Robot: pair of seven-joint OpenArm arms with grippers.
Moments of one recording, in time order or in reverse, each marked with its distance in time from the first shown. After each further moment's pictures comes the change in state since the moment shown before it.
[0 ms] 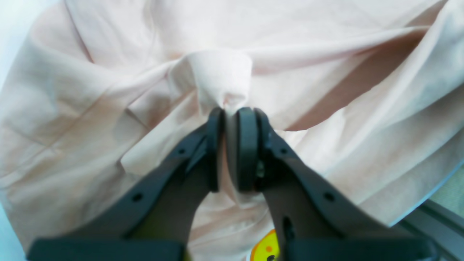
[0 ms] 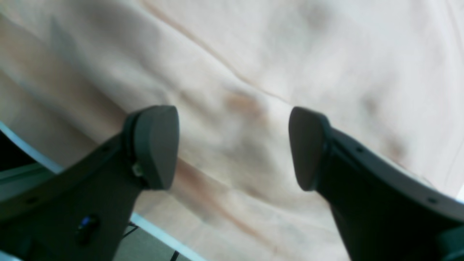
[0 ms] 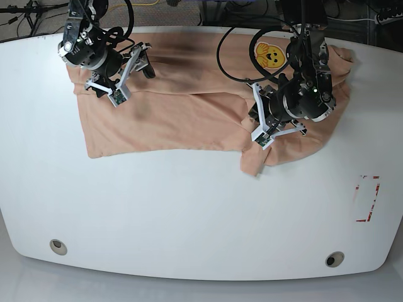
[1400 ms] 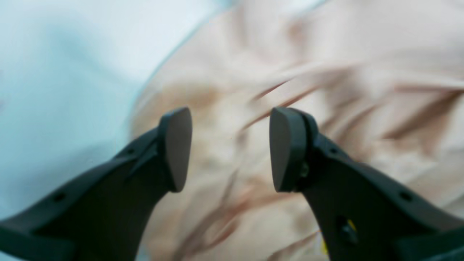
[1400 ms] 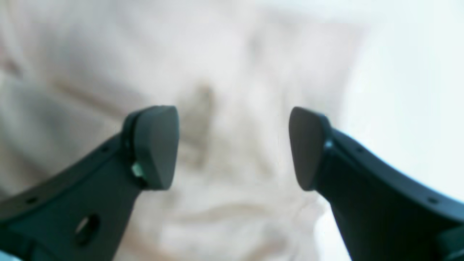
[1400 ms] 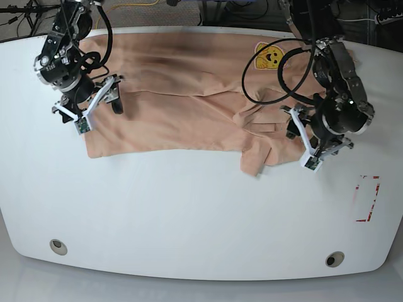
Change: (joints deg) left arm -6.5 -2.7 -14.0 3.1 0.6 0.0 4.5; right arm 9.4 0.4 10.7 -0.5 -0.5 -0.2 0.1
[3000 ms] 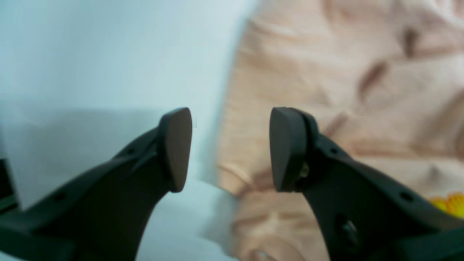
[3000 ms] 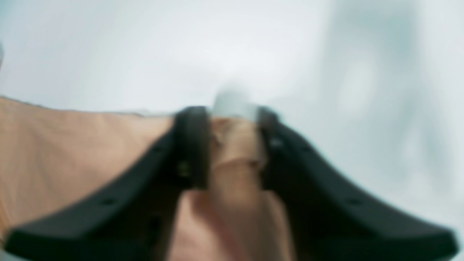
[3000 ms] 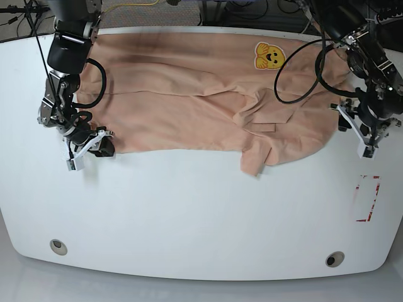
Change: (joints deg) left arm 0.9 -6.1 -17.4 -1.3 -0.4 0.0 -0.5; right arm 26.9 9.6 -6.6 -57.2 2.4 0.2 23.7
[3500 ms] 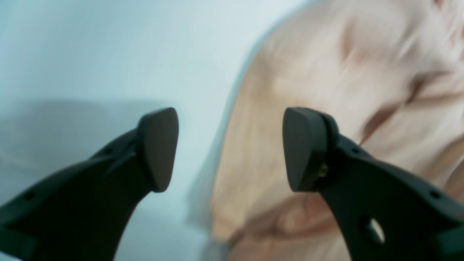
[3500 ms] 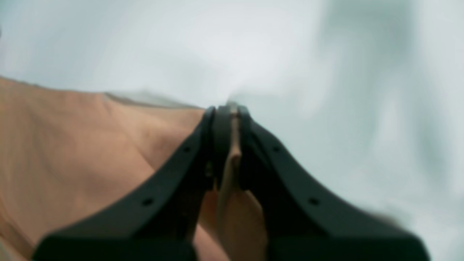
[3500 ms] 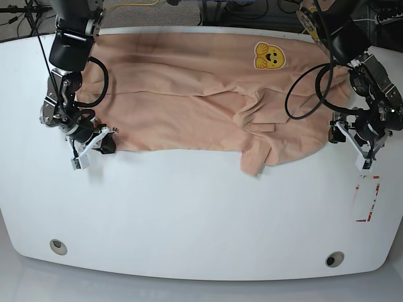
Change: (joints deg) left arm -7.1 -1.2 -1.0 -16.1 -0.2 -0.1 -5.1; right arm -1.4 -0.6 -0.5 3.5 -1.1 0.0 -1.8
